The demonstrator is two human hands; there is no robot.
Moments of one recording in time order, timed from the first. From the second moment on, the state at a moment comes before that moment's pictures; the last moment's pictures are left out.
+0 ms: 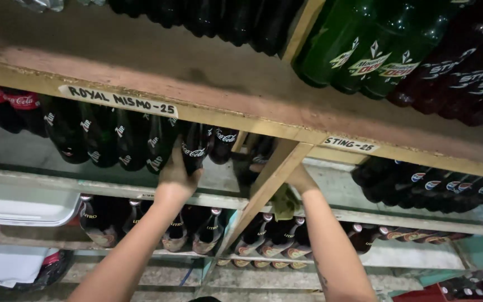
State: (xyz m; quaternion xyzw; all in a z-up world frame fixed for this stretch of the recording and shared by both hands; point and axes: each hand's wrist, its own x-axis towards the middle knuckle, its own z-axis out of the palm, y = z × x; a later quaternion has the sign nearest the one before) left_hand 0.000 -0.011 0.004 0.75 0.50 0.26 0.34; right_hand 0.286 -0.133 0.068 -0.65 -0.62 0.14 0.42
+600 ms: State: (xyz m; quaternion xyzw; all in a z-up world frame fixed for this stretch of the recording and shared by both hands) left_hand 0.093 -0.054 -0.018 0.78 0.45 0.22 0.37; right_hand 0.264 -0.089 0.085 -0.60 -0.66 0.31 0.32
